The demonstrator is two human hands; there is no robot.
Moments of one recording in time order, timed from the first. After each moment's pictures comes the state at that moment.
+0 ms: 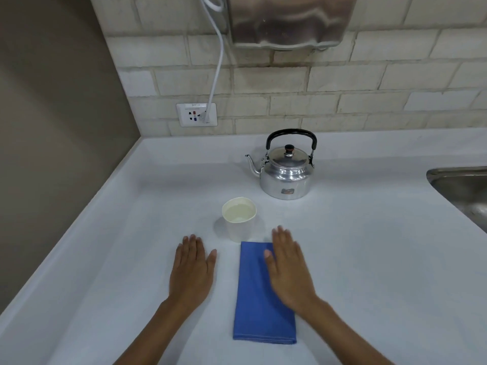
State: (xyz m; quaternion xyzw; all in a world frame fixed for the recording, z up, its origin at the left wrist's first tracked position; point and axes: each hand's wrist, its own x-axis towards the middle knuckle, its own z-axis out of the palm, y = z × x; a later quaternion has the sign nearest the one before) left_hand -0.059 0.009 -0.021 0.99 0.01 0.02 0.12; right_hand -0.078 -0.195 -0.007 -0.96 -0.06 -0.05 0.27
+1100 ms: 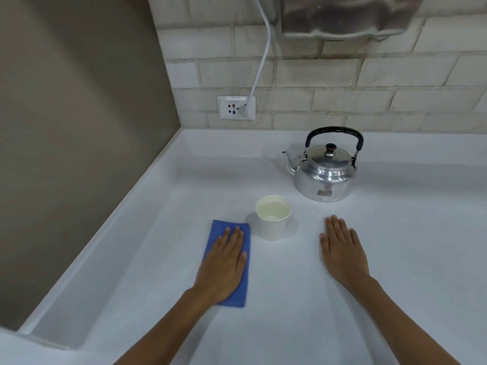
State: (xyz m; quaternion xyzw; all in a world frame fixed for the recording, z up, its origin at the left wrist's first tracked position) left_hand -0.057 0.026 -0.034 0.98 -0.10 0.05 0.14; right_hand -0.011 -0.249 -0.032 -0.99 -0.01 -0.04 0.10
